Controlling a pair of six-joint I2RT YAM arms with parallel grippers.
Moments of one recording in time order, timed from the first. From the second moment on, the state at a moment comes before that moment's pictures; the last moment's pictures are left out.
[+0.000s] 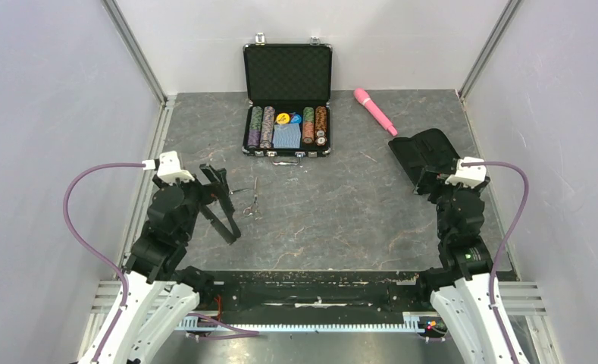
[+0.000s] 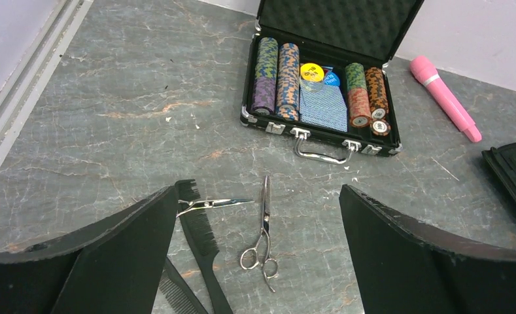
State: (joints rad) left arm -0.39 0.51 0.73 -0.42 -0.39 -0.34; right arm 0.14 0.45 0.50 -0.16 0.36 0.04
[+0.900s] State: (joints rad) left arm -0.39 0.84 0.84 -0.59 -0.36 -0.37; right arm 0.14 0.78 0.65 -0.33 0.11 0.16
